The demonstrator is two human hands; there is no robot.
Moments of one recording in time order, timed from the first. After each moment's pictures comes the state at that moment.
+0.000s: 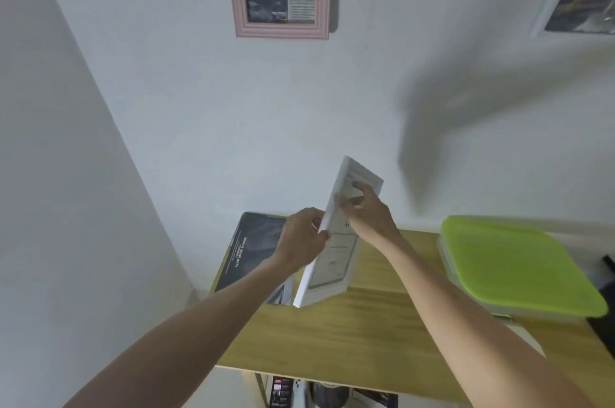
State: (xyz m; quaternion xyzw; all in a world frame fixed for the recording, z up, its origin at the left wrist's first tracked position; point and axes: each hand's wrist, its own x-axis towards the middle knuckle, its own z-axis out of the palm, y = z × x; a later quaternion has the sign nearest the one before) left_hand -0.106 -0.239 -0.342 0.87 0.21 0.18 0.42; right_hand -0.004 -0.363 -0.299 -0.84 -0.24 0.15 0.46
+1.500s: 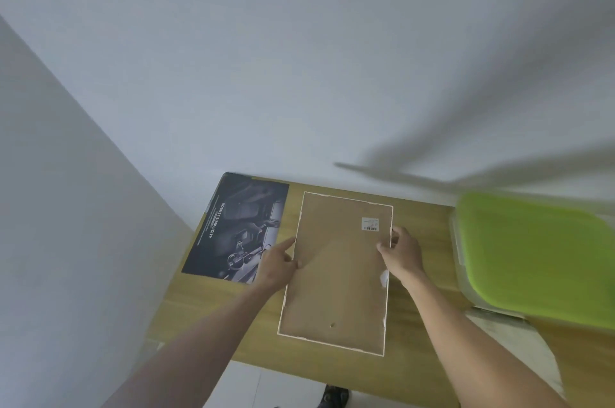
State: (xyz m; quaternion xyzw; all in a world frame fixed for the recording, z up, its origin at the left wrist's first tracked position) left_hand -0.052 -0.237 -0.513 0.79 0.41 -0.03 0.45; right_hand 0.134 -0.436 -0.515 -0.89 -0.06 0.23 0.39
